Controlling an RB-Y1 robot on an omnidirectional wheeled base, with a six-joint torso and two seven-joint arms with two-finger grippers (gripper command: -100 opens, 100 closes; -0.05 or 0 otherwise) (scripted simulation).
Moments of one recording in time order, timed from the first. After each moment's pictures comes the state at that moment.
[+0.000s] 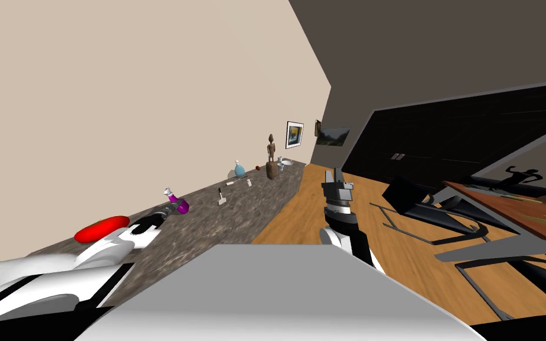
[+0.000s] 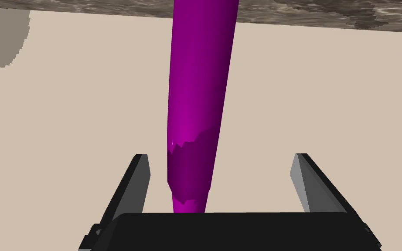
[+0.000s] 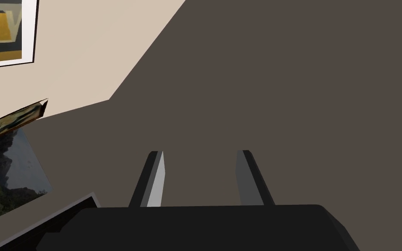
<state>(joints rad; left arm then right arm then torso) -0.13 0.97 0.13 -0.50 -0.02 -0.30 -0.53 0.48 -0.05 0.06 -2.32 -0.11 -0.53 0.12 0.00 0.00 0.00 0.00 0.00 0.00</state>
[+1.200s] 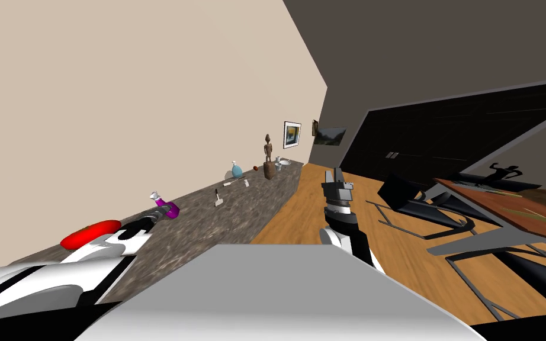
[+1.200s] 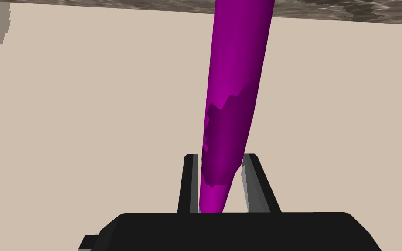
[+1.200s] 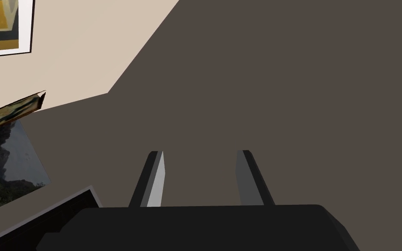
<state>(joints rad) -0.19 1.00 0.12 -0.33 0.01 -0.37 -0.54 0.48 -0.05 0.06 -2.32 -0.11 -0.53 0.12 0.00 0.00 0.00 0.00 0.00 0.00</state>
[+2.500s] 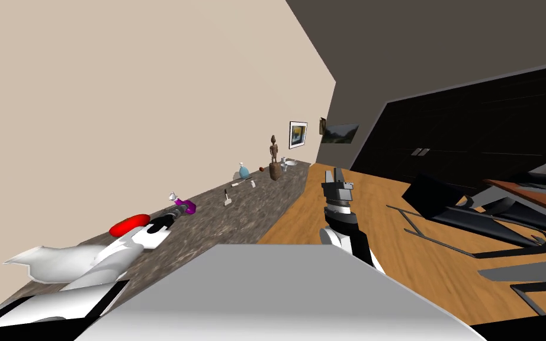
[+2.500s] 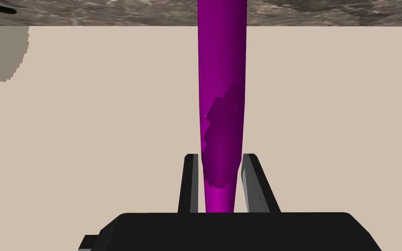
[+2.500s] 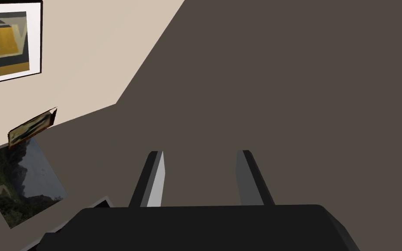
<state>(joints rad) -0.03 0.90 0.16 -0.73 -0.10 -0.14 -0.49 0.48 -0.05 0.06 -2.32 -0.11 -0.53 0.12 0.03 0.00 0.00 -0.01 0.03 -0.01</state>
